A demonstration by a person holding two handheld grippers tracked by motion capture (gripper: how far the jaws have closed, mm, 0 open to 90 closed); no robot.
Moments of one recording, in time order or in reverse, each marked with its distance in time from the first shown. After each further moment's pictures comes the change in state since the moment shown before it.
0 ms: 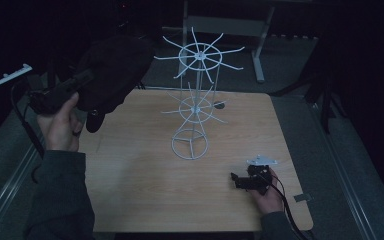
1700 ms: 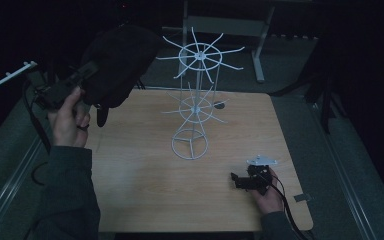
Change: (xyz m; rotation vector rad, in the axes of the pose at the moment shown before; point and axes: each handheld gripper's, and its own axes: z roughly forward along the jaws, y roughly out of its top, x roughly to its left) left arm 0.011 -0.003 0.016 -0.105 -0.249 -0.136; right arm 0.000 0.000 0.000 -0.001 0.000 -0.003
